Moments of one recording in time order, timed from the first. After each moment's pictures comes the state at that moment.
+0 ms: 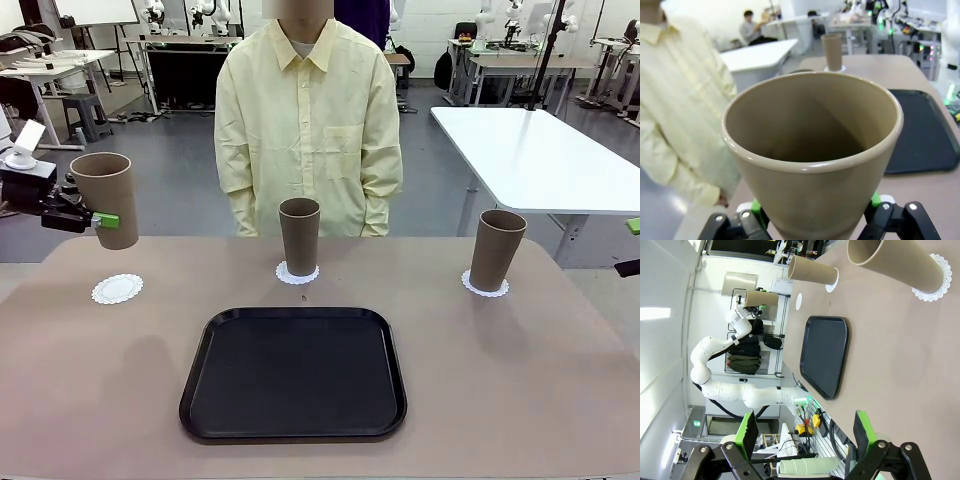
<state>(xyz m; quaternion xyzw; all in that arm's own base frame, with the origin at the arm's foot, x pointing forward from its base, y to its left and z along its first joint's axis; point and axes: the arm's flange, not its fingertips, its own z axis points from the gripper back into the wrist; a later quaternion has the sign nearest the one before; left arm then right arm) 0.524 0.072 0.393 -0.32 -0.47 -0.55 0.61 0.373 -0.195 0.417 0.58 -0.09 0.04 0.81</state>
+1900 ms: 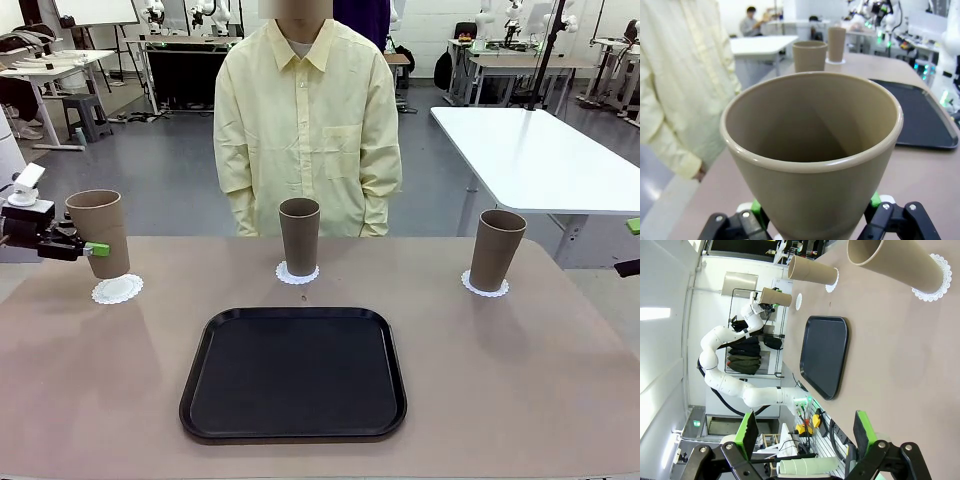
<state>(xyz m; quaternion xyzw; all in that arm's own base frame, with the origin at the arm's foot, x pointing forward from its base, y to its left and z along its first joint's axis) 0.551 0.129 0.303 -0.39 -0.45 -0.50 0.63 0.373 -0.195 0.417 0.58 -0.09 0.04 0.81</state>
